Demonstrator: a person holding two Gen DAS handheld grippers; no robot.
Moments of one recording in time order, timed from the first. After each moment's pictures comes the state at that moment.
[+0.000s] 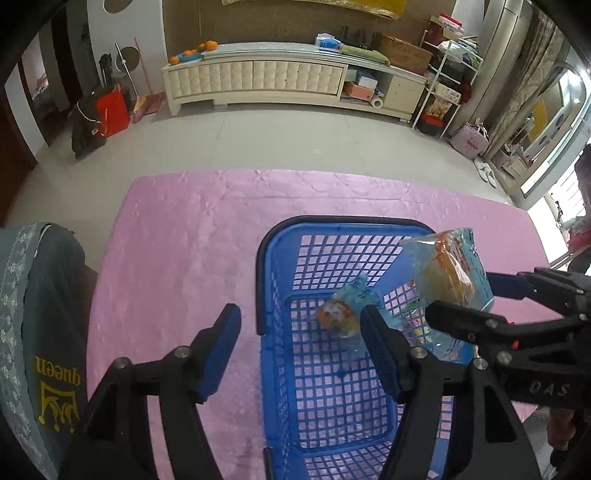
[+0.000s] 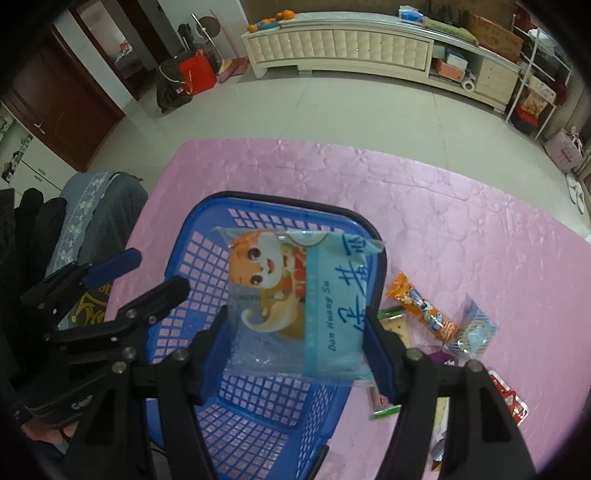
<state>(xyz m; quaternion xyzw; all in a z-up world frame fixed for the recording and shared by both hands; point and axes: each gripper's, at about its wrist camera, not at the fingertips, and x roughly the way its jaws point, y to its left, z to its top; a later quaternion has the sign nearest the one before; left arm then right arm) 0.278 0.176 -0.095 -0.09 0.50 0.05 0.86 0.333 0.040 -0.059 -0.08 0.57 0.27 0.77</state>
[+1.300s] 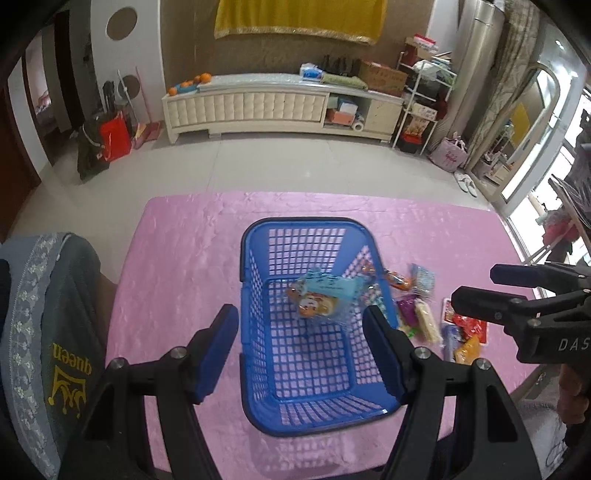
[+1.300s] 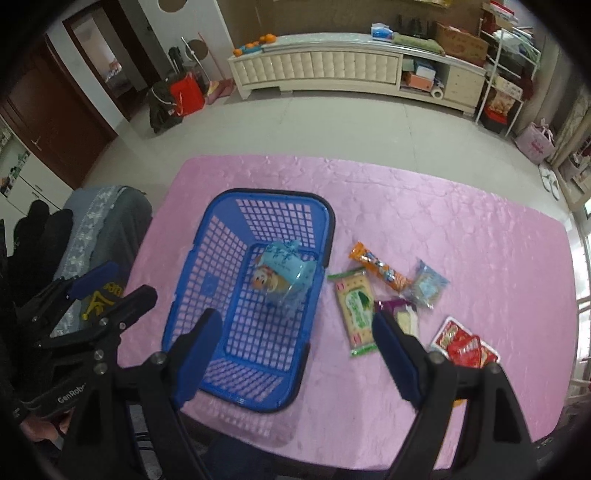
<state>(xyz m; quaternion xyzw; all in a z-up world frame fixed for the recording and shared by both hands) 0.181 0.128 -0.007 -0.07 0.46 0.03 0.89 0.256 -0.035 0.032 -0.06 0.55 0.25 0.79</state>
